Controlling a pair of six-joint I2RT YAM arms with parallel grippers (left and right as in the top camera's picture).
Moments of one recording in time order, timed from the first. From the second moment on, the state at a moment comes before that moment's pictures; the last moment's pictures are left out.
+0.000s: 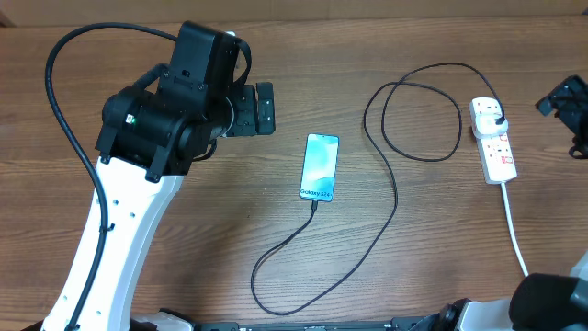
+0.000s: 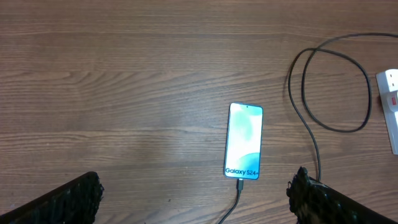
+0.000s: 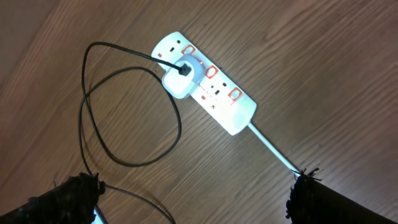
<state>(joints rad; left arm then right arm) -0.41 1.54 1.93 -1.33 -0.09 -0.41 -0.51 1.60 1.82 -1.37 -0.12 0.32</state>
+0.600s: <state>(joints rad) -0.41 1.54 1.93 -1.33 -0.09 -0.41 -0.51 1.59 1.82 -1.37 -0.12 0.33</state>
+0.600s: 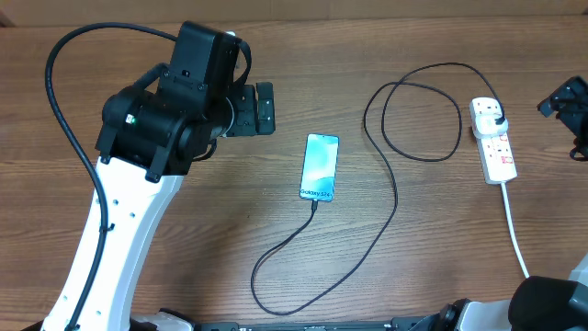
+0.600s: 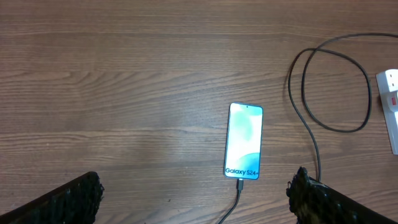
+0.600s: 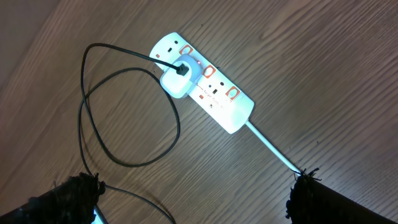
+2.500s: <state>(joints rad) -0.37 1.19 1.61 -0.92 -0.13 -0.40 -0.51 1.59 1.82 -1.37 -0.12 0.33</state>
